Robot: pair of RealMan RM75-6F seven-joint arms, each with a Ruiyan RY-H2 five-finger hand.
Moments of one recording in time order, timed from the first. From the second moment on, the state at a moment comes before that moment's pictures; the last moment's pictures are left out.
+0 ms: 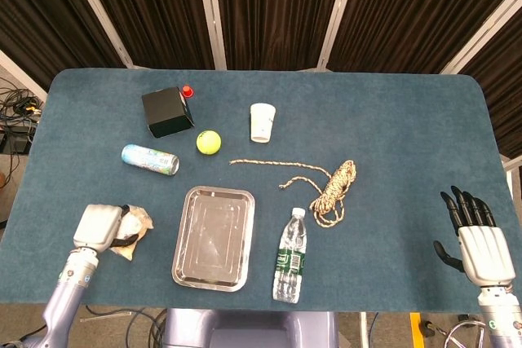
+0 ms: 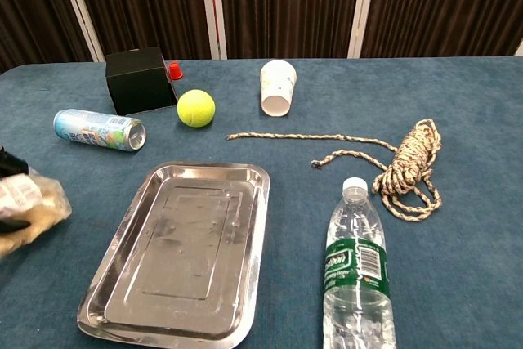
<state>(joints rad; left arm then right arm) -0.36 -1.39 -0.06 -1.66 1.15 1.17 0.57 0.09 -1.14 0.05 -1.60 -1.51 1.47 -0.13</state>
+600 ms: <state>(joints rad) -0.45 -1.37 -0.13 -1.98 1.28 1.22 0.65 0.09 -1.14 0.05 -1.60 -1.51 1.47 -0.14</state>
